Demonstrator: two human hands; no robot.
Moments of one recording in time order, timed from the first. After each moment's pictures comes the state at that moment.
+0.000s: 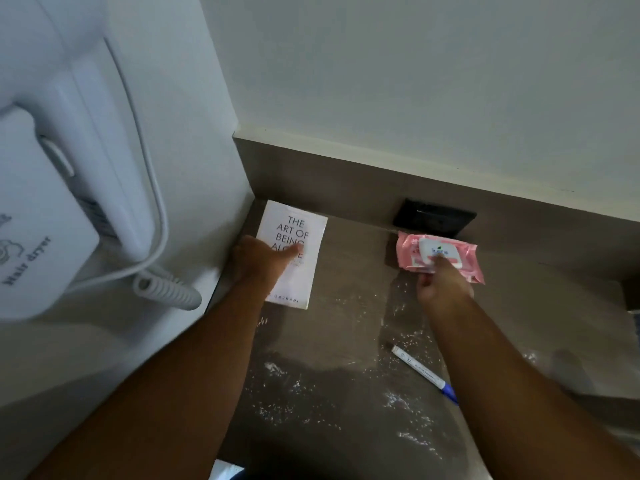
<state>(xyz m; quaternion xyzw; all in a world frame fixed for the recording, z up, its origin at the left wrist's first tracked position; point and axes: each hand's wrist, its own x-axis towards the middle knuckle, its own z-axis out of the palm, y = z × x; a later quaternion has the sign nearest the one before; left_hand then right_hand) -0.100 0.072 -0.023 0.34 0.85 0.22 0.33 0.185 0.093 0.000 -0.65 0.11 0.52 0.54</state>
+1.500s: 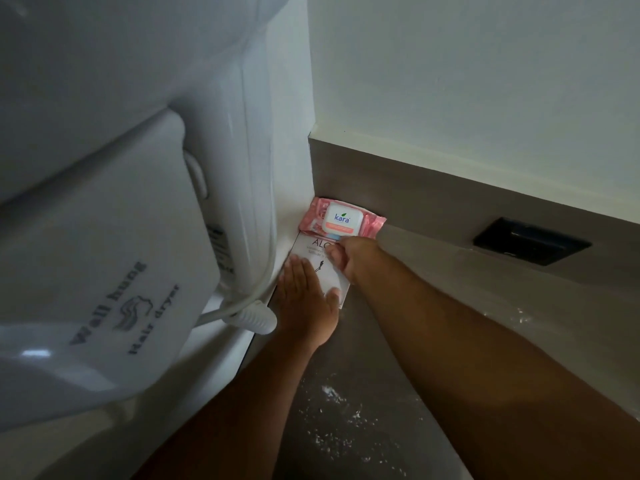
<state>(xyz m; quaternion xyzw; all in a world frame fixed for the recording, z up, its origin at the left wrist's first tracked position) -0.121 0.016 -0.080 0.55 0.82 0.04 0.14 -0.062 0.148 -0.037 -0.65 -0.10 0.72 0.22</state>
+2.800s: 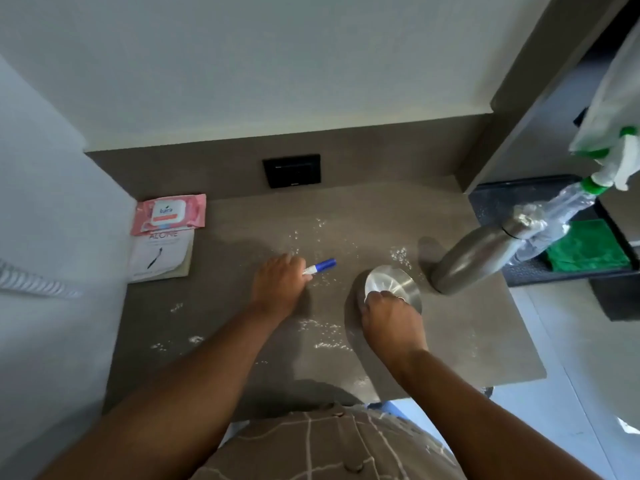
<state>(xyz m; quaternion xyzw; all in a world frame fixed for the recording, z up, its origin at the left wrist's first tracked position) 0.105 -0.031 -0.034 0.81 0.58 0.02 0.10 0.297 -0.140 0.005 -0.75 -0.65 0.14 -0.03</state>
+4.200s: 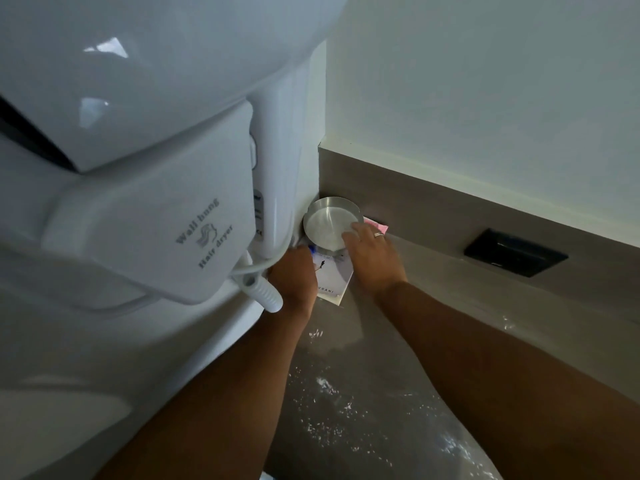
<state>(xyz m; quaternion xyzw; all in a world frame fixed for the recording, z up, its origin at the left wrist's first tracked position) -0.138 0.047 -0.028 0.45 0.88 0.06 0.17 -0.002 0.111 -0.012 -0.44 -0.89 0.10 0.04</state>
